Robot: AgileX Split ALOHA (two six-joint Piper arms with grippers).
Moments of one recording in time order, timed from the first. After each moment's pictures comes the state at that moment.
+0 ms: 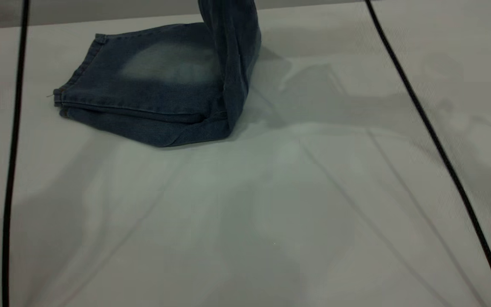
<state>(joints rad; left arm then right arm) -0.31 2.36 -2.53 0.00 1.23 0.32 0.24 2.16 -1.43 1.58 0.89 -1.13</state>
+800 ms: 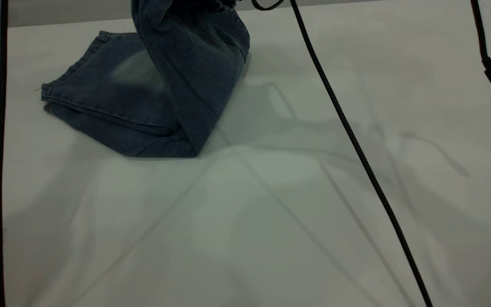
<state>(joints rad) -0.31 2.25 -2.55 -0.23 1.22 0.32 0.47 2.17 -1.43 1.75 0.63 -1.30</state>
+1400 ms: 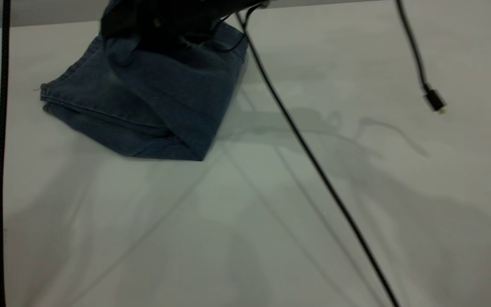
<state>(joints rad) -0.31 2.25 -2.55 -0.27 1.22 0.33 0.52 2.43 -1.71 1.74 0.72 -1.21</state>
